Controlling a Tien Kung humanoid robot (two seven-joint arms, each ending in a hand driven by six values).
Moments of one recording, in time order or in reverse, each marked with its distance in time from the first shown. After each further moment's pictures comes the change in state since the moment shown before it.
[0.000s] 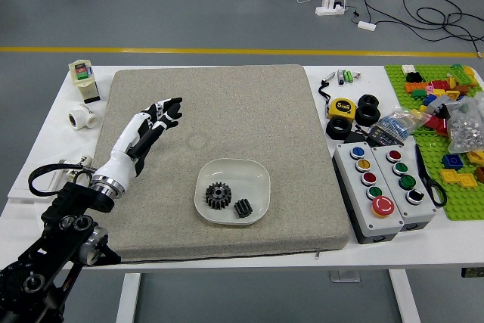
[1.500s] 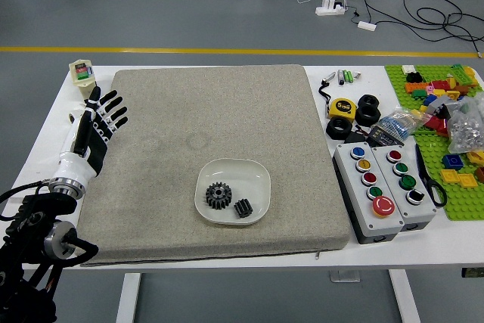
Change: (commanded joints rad) left arm 0.052 -0.039 -0.249 0.043 -0.125 -0.045 0.024; right arm 0.015 -0.004 0.009 0.000 -0.004 0.002 0.000
